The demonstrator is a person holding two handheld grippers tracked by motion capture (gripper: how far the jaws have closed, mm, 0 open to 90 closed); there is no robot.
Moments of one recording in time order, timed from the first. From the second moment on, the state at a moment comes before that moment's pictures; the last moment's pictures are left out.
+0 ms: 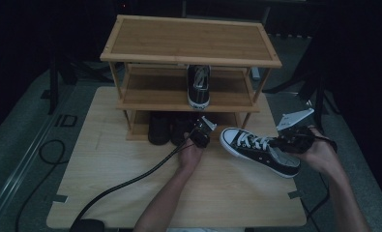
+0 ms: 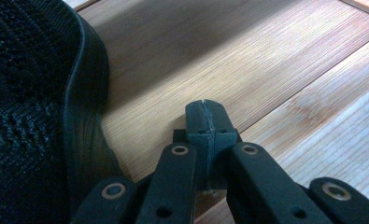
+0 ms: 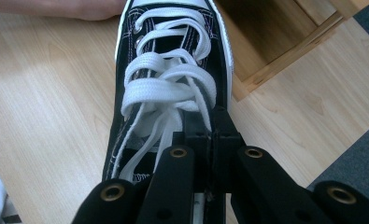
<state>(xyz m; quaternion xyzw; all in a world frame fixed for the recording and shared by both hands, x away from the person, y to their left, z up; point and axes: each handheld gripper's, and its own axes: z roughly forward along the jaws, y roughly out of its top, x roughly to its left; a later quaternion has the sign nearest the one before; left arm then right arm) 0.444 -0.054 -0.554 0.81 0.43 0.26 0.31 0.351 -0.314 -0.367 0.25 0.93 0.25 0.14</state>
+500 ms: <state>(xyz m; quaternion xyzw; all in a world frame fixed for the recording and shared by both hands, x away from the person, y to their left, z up) 0.444 -0.054 -0.553 0.81 0.43 0.26 0.31 0.357 -0.316 -0.352 0.24 0.92 0.27 0.15</state>
